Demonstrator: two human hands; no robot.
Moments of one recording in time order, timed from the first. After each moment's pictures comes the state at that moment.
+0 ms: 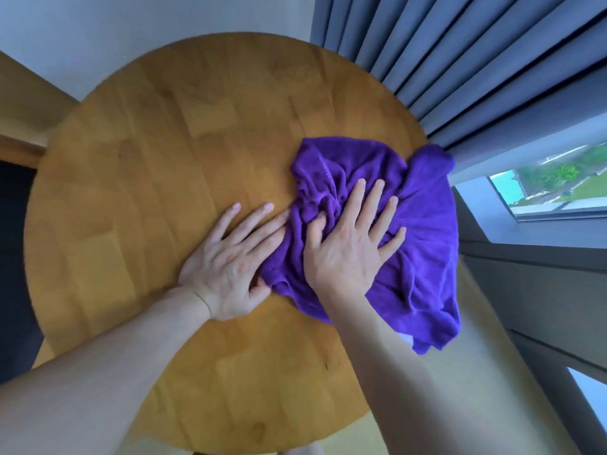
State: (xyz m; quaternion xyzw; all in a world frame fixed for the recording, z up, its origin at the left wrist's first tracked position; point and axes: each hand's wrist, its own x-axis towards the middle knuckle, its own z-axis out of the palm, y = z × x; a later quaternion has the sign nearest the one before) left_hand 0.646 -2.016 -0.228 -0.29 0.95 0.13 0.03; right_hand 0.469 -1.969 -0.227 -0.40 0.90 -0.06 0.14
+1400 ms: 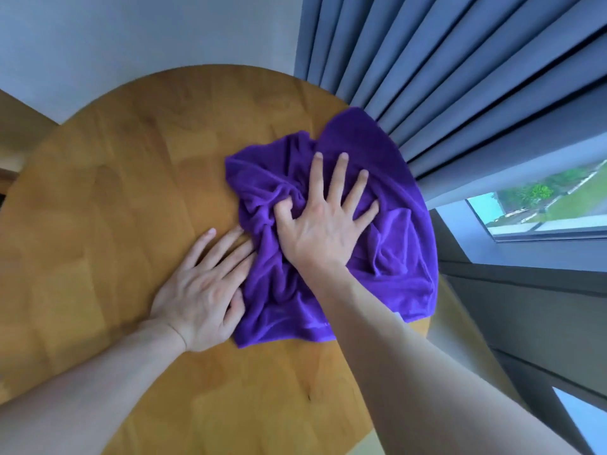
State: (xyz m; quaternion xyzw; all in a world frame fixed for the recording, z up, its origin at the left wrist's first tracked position) left_hand 0.645 -2.020 -0.219 -0.34 0.93 0.15 0.07; right_hand 0.448 -2.036 -0.236 -0.46 0.87 -0.08 0.15
